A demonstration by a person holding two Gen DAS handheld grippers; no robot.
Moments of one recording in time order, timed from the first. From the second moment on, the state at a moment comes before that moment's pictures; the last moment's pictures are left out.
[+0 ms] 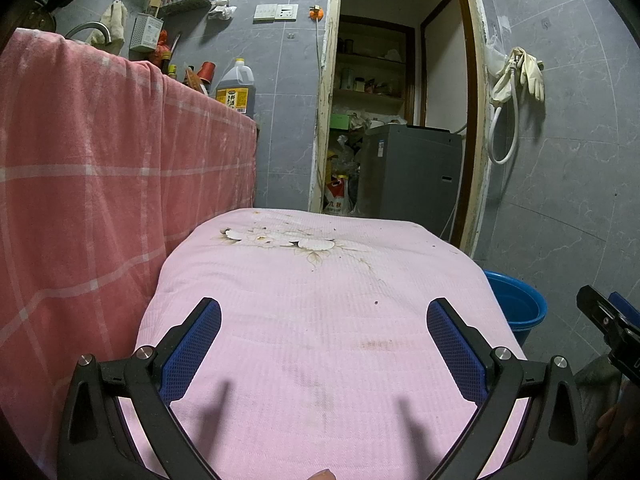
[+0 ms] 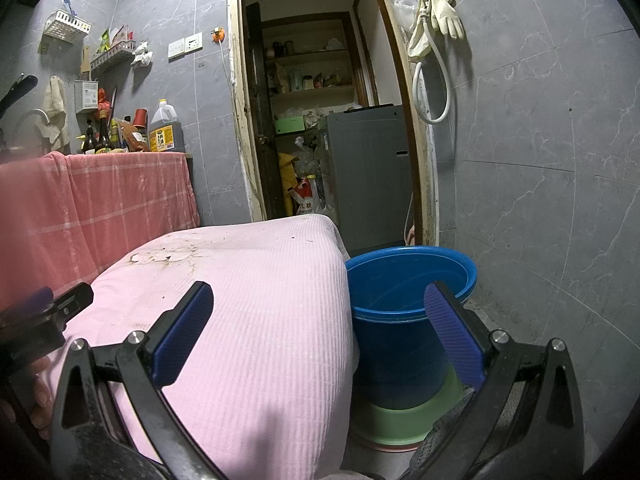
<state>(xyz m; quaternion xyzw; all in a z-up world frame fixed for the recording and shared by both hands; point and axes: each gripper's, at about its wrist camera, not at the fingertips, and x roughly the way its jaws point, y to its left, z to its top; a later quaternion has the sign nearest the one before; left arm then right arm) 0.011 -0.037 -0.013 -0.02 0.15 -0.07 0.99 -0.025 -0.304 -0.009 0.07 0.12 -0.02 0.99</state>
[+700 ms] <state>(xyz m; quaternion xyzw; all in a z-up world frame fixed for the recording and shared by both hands) 0.011 -0.041 -0.016 -0.03 0.16 -0.05 0.99 -0.028 -0.299 -0.015 0.07 0.12 -0.01 0.99</state>
